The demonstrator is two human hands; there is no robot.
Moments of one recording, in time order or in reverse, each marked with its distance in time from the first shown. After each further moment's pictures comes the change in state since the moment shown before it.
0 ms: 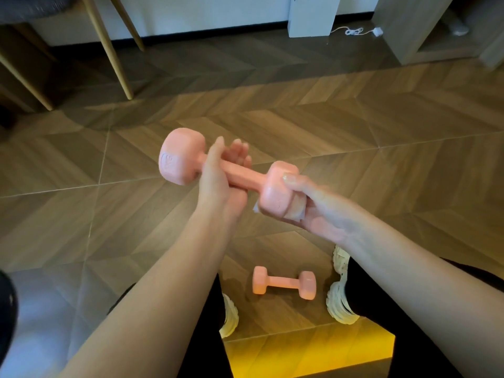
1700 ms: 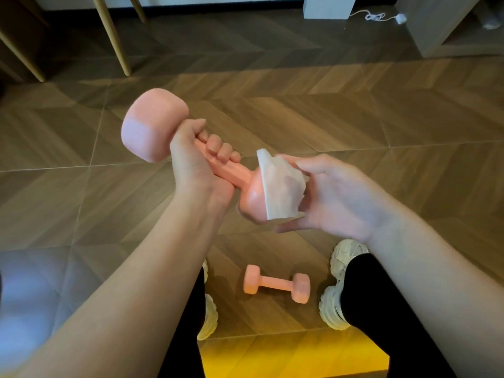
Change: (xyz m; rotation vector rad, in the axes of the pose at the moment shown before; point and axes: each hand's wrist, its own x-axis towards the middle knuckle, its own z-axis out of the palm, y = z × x) left_hand 0.009 0.014 0.014 0.009 0.016 0.064; right_hand 0.005 -0.039 -0.004 -0.034 -0.254 0.092
